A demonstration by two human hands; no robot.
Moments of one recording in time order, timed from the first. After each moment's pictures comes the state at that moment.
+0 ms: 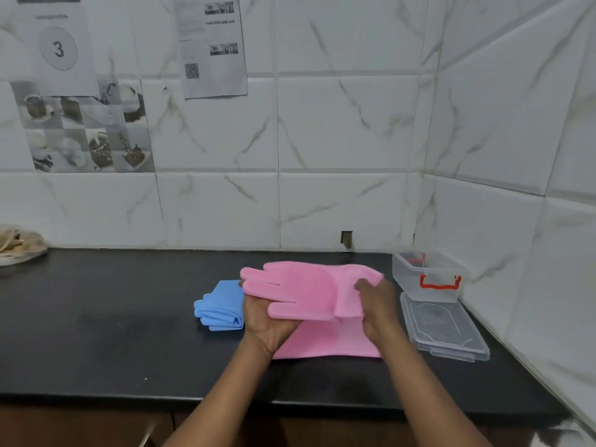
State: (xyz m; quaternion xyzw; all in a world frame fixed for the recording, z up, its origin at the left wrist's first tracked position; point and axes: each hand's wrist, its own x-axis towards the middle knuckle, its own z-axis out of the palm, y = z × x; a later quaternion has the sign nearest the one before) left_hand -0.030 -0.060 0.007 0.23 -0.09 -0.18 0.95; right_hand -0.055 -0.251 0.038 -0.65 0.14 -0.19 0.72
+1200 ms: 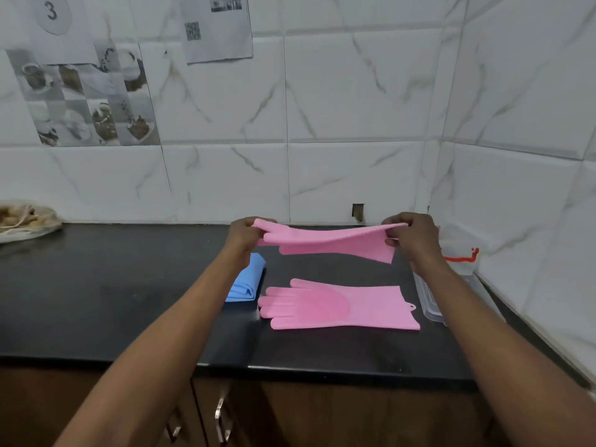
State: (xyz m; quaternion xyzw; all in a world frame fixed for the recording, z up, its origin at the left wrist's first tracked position) left_hand 0.026 0.005 0.073 0.74 0.03 0.09 0.67; right_hand -0.020 -0.307 0.085 -0.77 0.07 -0.26 0.57
